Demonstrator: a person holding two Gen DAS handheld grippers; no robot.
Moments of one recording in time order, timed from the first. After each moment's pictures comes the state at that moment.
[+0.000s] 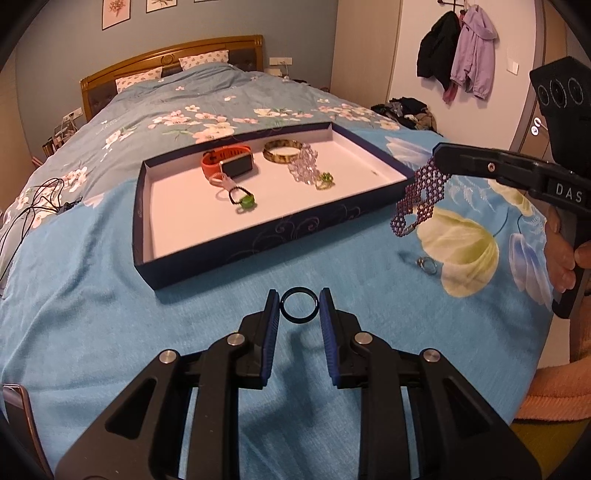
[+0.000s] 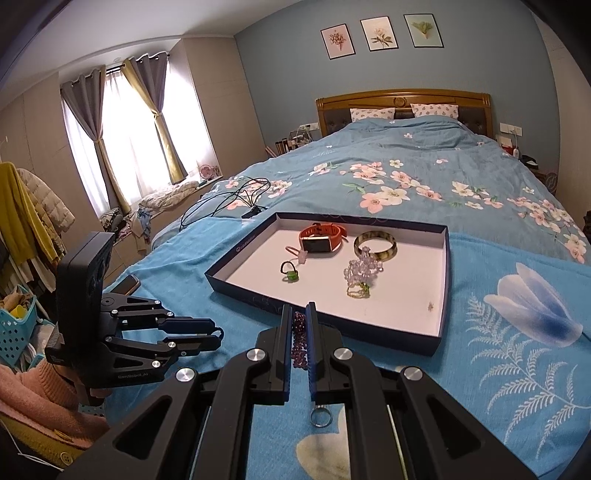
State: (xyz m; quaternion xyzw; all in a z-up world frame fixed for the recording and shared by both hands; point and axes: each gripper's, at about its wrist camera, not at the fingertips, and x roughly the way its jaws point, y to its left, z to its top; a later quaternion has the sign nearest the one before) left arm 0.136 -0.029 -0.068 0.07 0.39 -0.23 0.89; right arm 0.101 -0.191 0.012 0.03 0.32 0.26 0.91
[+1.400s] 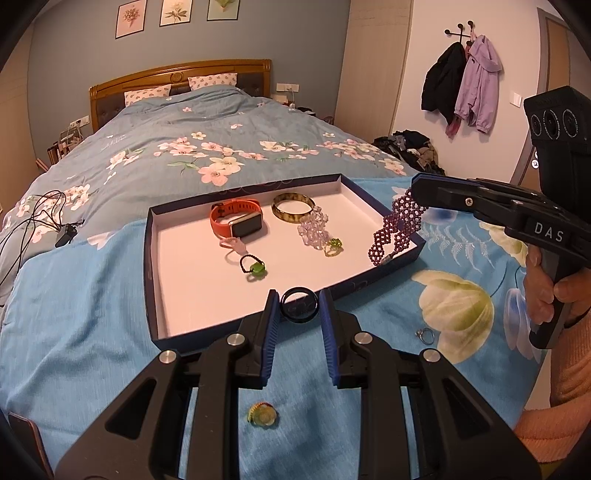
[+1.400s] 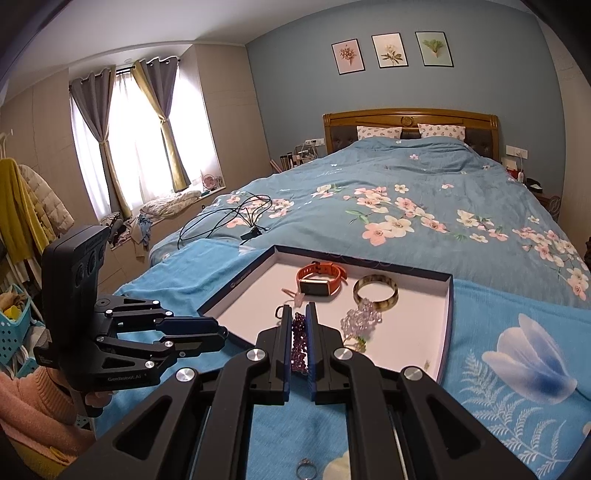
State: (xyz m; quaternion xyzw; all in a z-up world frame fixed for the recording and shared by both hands) left arm 0.168 -0.030 -0.032 0.03 0.34 -0.23 0.91; right arm 0.134 -0.181 0.036 0.01 0.29 0.26 0.92
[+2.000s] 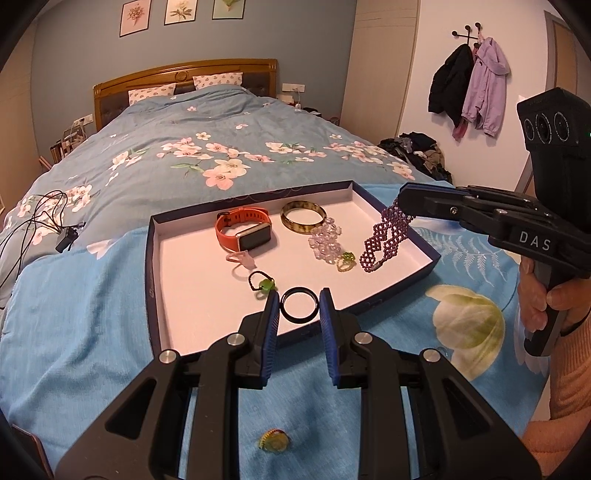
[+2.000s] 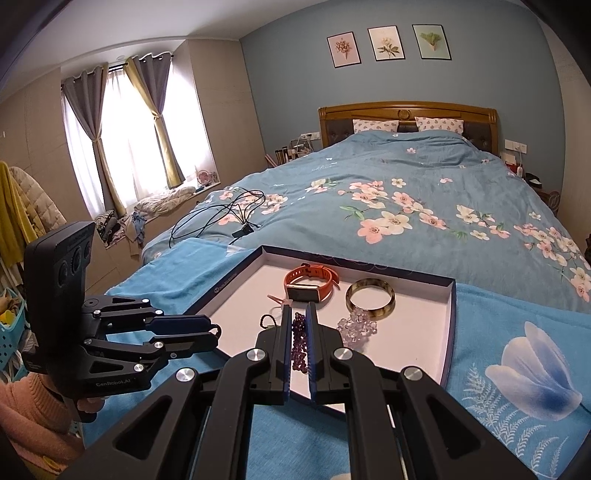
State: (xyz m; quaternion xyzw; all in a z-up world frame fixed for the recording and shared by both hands) left arm 0.191 -0.034 -0.030 0.03 0.35 -0.22 0.91; right arm 0.165 -0.180 0.028 0.01 0.30 0.26 0.92
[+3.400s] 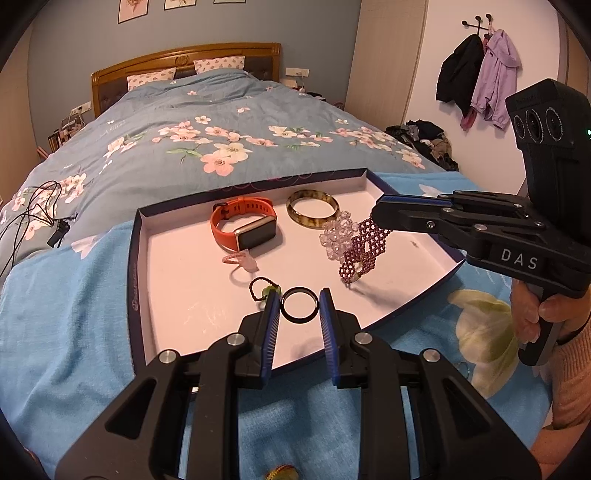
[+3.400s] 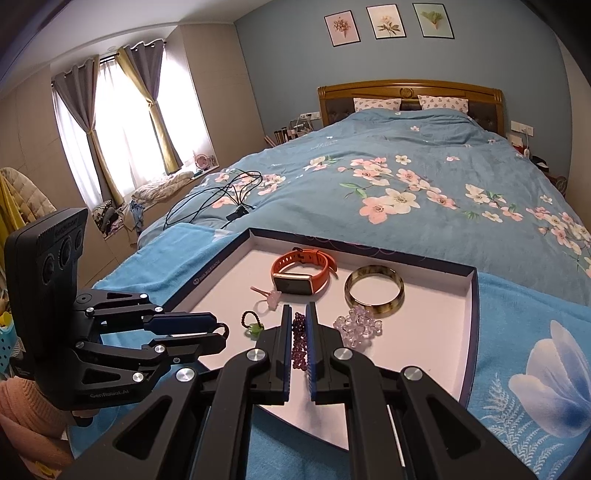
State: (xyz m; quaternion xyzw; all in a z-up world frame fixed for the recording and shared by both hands) left arm 0.229 -0.045 -0.051 0.03 0.38 -0.21 0.90; right arm 0.206 -0.169 -0.001 0.01 0.34 0.26 0.90
